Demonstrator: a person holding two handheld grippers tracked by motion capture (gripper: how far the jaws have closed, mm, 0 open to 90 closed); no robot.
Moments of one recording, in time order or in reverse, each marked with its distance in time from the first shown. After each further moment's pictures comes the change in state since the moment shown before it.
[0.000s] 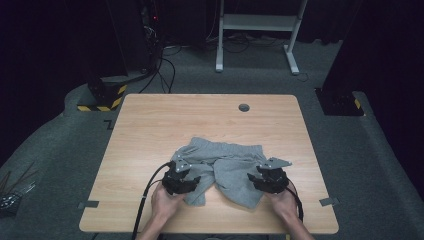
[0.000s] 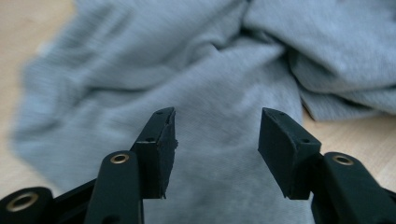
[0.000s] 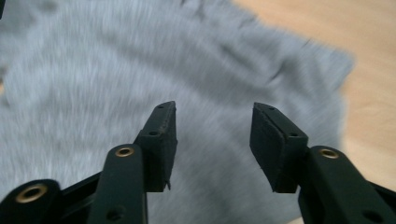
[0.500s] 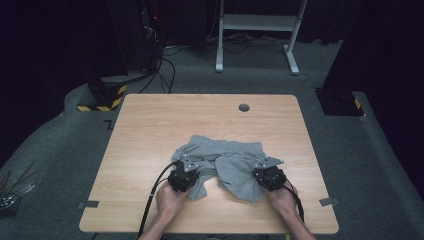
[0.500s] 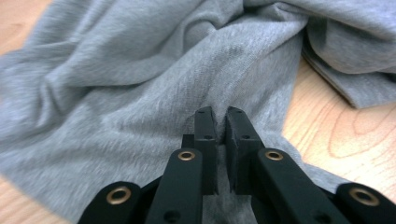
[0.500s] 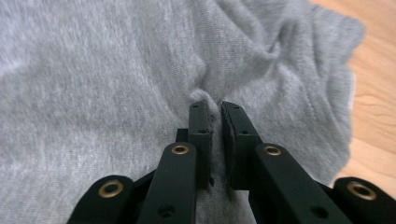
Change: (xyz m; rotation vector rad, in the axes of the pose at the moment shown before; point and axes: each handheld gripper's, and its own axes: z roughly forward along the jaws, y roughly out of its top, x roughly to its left) left arm 0.005 0.005 0.014 0.006 0.055 0.051; right arm -0.008 0.001 0.015 0.082 -0.074 -0.089
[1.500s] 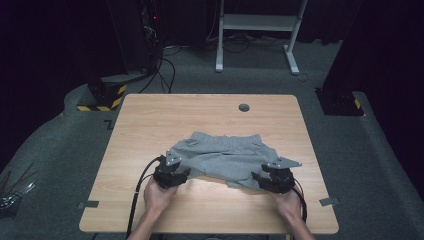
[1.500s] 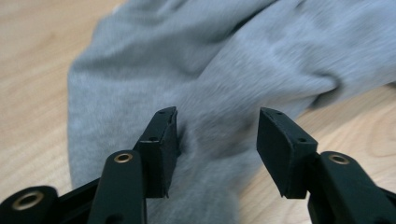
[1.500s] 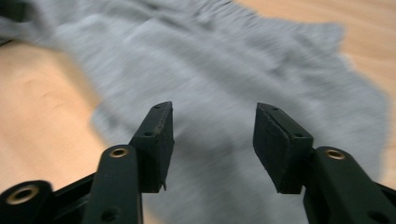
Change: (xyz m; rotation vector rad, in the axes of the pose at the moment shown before) left arm 0.034 -0.010 -0.015 -0.016 0.045 -0.099; right arm -0.001 -0.007 -0.033 -0.147 0.090 0.151
